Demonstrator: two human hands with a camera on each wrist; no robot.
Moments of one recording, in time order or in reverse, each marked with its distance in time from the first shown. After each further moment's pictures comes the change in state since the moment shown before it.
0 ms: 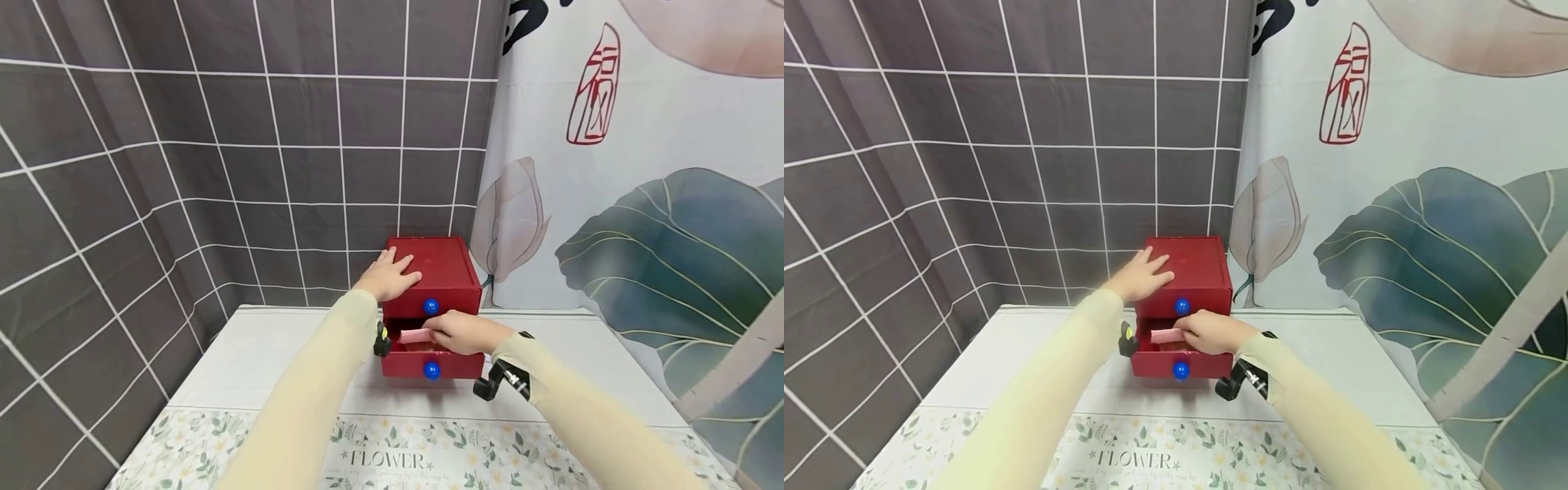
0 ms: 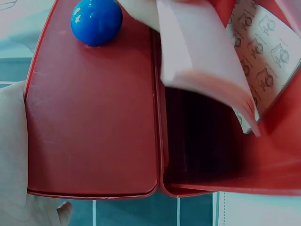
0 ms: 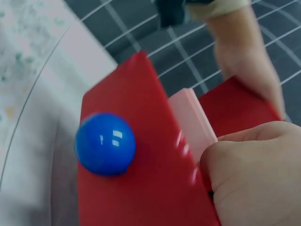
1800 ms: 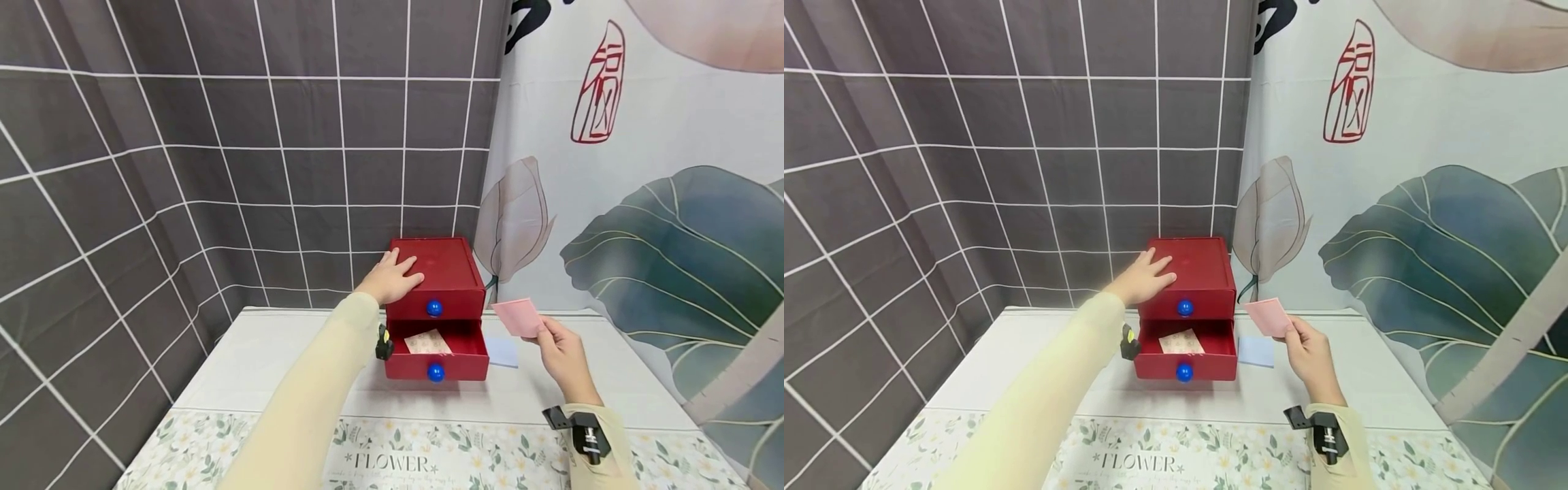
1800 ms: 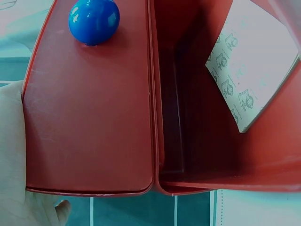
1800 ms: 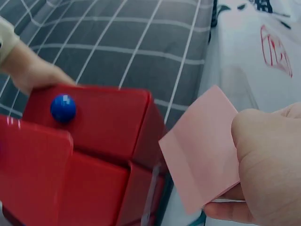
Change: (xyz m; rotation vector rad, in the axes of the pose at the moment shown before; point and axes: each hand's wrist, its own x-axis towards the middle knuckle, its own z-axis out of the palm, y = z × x) left_hand 0.003 -0.005 0.003 -0.032 -0.001 0.004; right_hand -0.124 0.053 0.046 0.410 1.047 0.433
